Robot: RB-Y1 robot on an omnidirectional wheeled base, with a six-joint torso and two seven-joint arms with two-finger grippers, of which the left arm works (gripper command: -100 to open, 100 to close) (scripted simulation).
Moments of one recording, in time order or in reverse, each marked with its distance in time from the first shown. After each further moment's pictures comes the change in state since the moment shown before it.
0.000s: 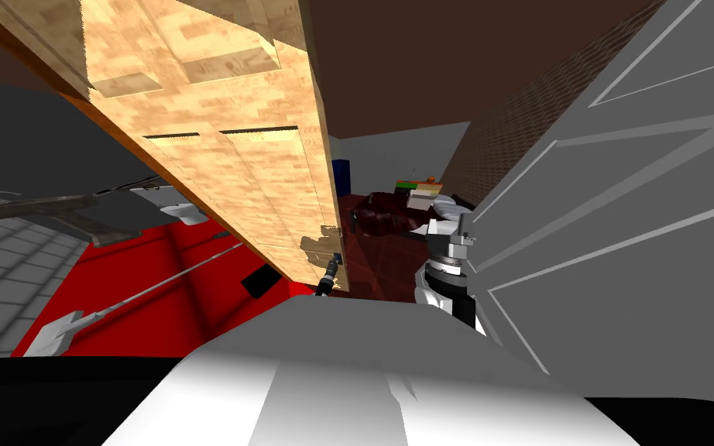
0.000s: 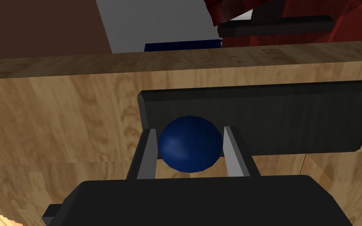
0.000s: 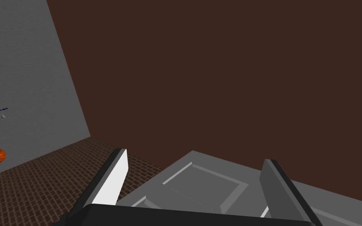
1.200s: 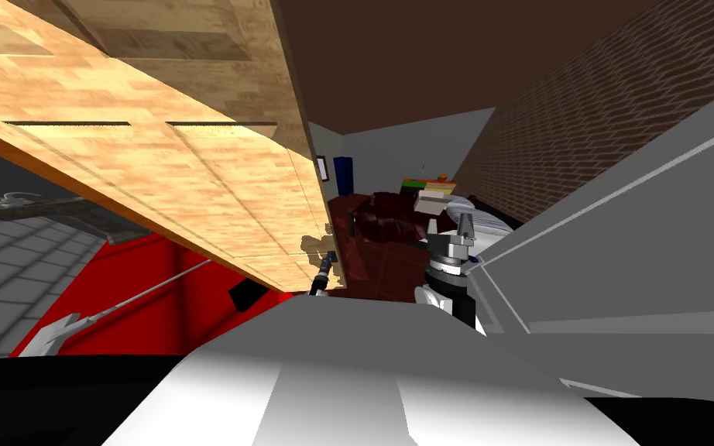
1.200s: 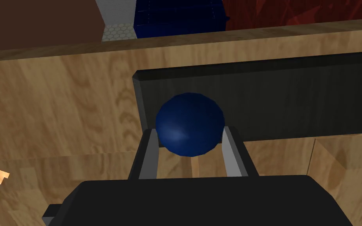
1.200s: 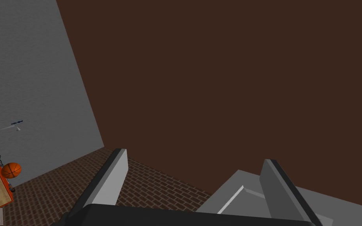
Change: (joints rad) arm -0.028 0.011 0.115 0.013 0.045 0.012 -0.033
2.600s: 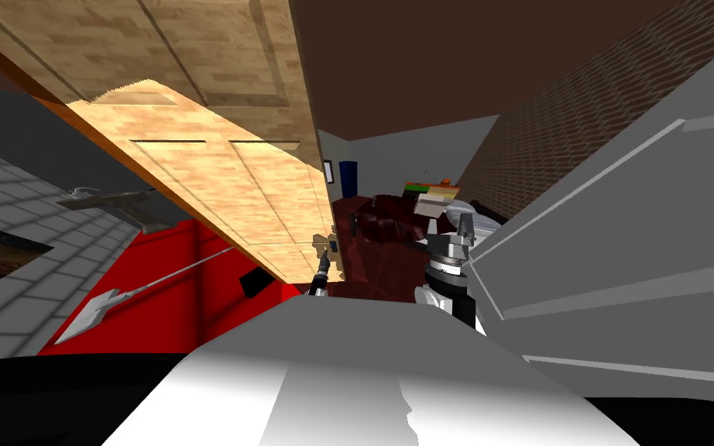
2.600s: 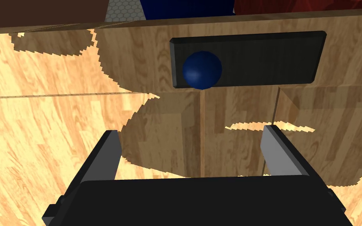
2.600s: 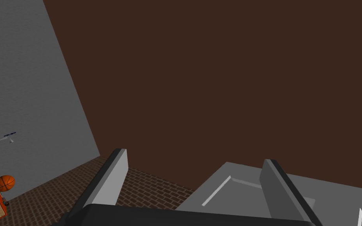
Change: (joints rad) arm -0.026 -0.011 0.040 0.033 0.024 -0.011 -0.007
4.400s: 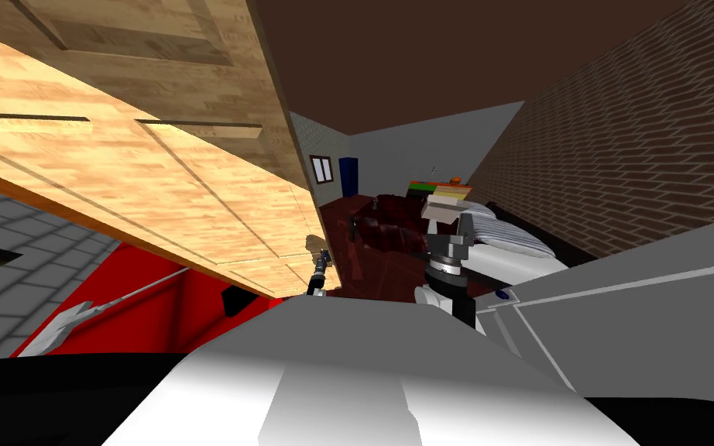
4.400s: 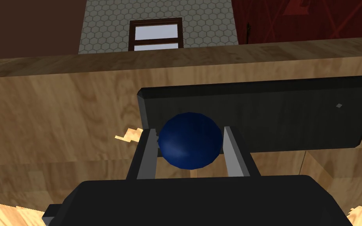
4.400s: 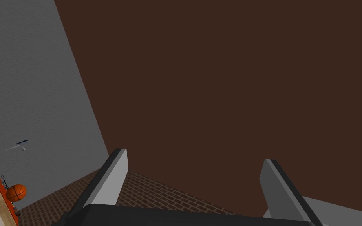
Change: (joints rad) arm -0.002 -0.004 0.061 0.014 0.029 0.000 -0.026
